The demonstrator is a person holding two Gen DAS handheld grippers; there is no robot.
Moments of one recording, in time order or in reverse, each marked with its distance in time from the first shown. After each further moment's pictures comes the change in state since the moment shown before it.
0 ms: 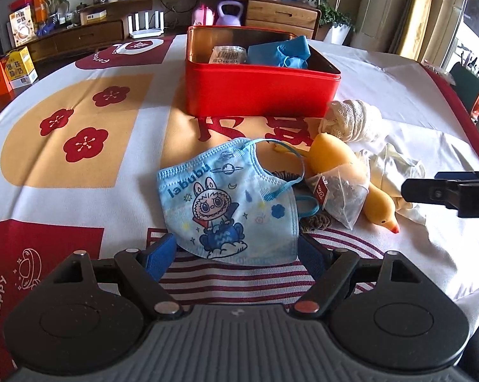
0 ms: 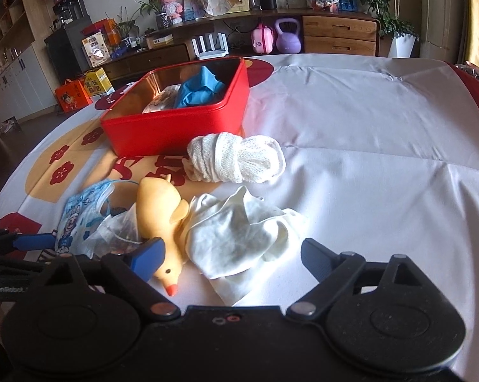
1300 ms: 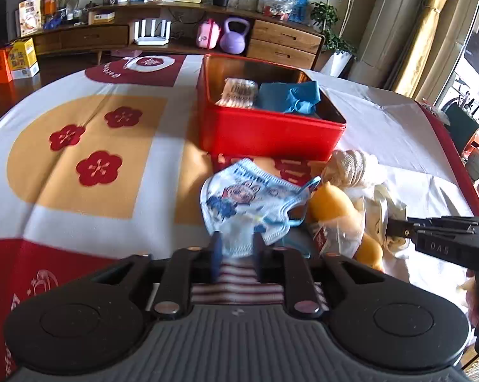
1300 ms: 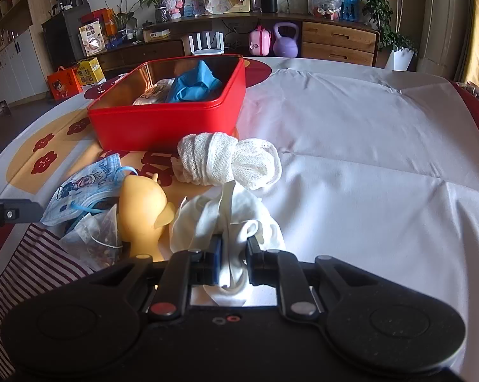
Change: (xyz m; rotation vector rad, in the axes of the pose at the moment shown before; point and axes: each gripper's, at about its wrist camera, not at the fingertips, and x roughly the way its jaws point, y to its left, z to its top) left arm -0.019 0.022 0.029 -0.076 -0.059 -0.057; right arm 0.012 0.008 0.002 -0.069 -0.006 -0.058
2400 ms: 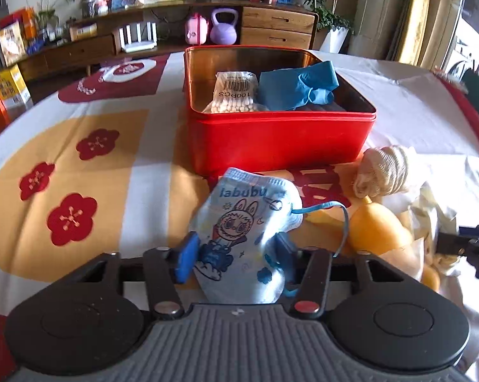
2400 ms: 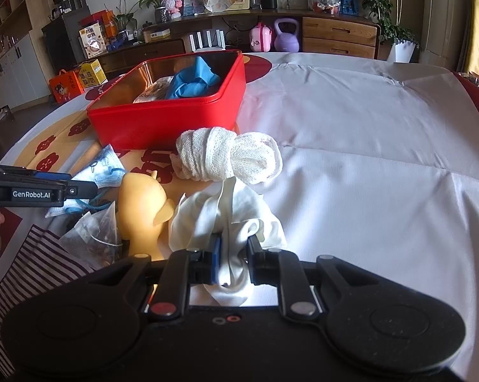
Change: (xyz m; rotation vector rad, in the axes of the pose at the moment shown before) left arm 0.067 -0.006 0.028 0.143 0.035 0.074; right arm 0.003 -0.005 -0.002 0.019 0.006 0.021
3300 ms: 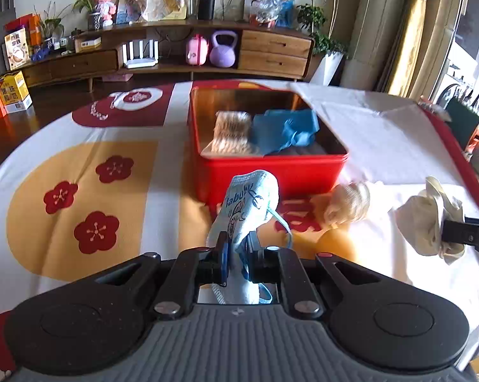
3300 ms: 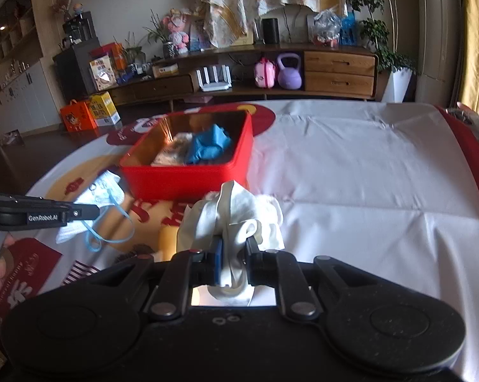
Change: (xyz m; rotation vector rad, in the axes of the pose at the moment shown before) left arm -0.063 0.003 0.014 -0.047 -0.071 -0.049; right arm -0.078 0.010 0.032 0.010 -0.134 0.042
